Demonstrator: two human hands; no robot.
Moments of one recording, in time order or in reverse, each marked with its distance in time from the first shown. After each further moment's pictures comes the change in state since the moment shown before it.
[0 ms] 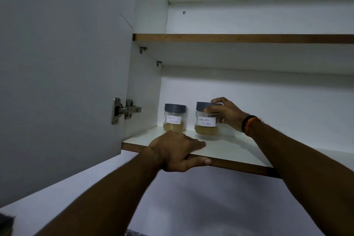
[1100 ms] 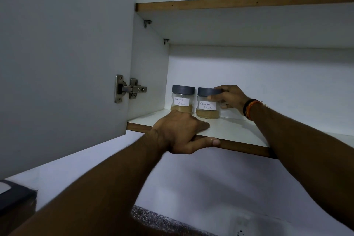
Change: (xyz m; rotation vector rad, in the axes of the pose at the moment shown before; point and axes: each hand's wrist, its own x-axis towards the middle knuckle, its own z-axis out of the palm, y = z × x) left_hand -0.004 0.005 0.000 0.184 0.115 -0.023; right_hand 0.037 0.029 0.013 -0.227 0.039 -0.022
